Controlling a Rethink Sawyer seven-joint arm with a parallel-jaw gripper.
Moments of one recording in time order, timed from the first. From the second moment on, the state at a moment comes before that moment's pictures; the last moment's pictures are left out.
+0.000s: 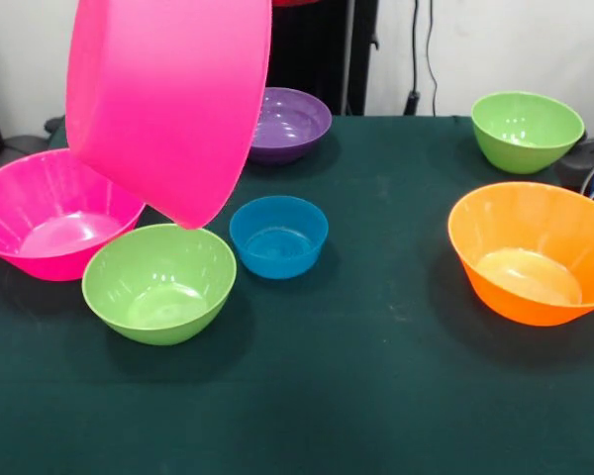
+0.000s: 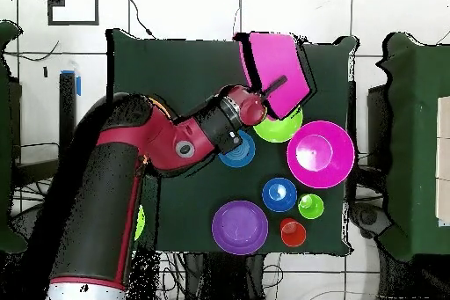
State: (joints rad) arm 0.37 -0.50 -0.34 1.23 -1.63 1.07 2.99
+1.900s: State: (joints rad) arm 0.31 -0.65 -0.37 1.25 -1.35 0.98 2.93
